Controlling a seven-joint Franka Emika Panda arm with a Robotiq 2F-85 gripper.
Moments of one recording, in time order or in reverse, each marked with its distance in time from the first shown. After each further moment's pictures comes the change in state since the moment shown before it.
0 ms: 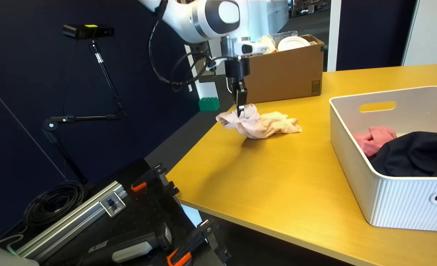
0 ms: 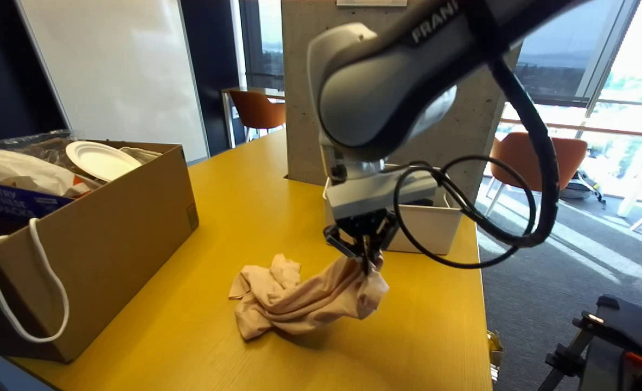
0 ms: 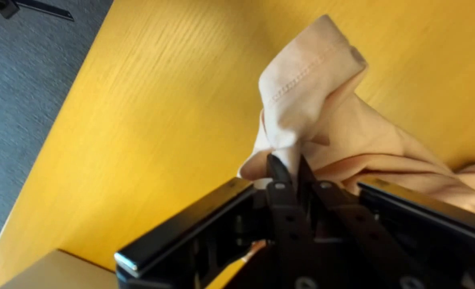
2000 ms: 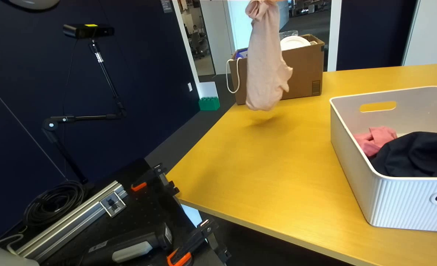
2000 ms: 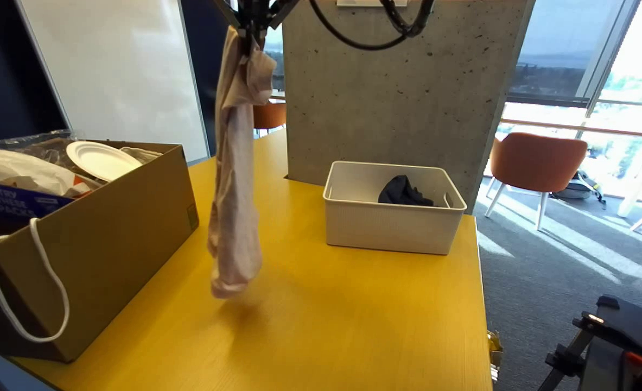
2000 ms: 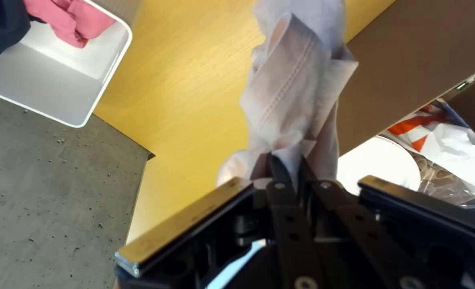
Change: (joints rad) arm 0.076 0.187 -0.043 0.985 -0.127 -0.152 -0.240
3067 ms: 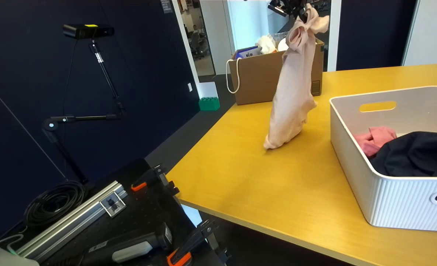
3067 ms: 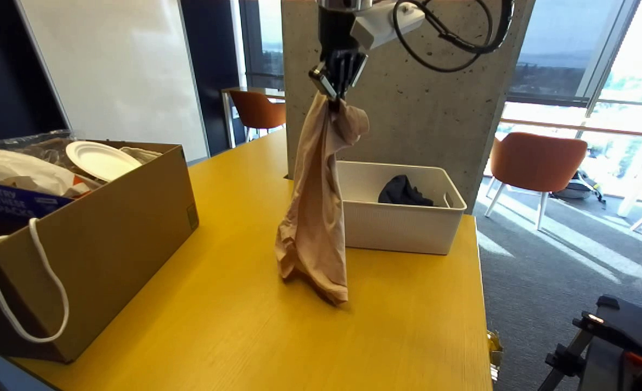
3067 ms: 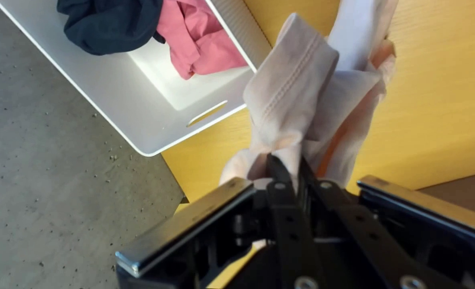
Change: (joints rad) arm -0.138 -0.157 -0.021 -0.458 -0.066 0.143 -0.431
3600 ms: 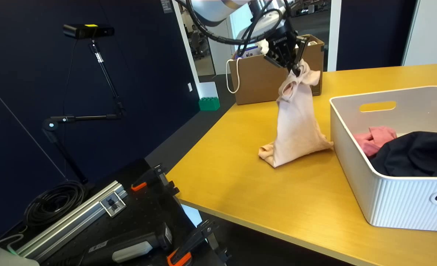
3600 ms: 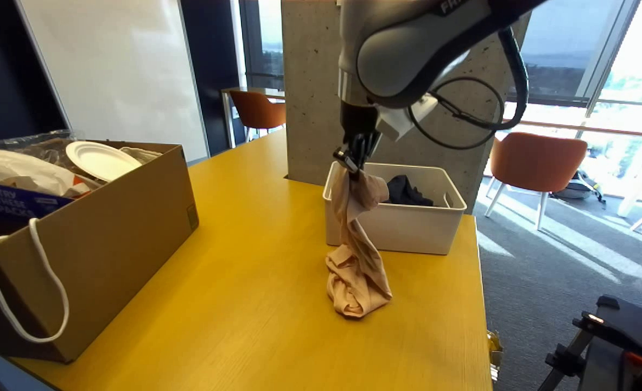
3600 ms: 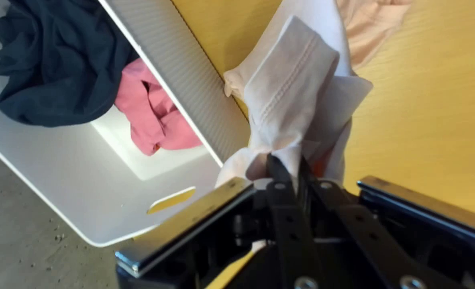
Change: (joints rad) arm -0.010 -0.054 0.002 -0.392 0.001 0.257 -0.014
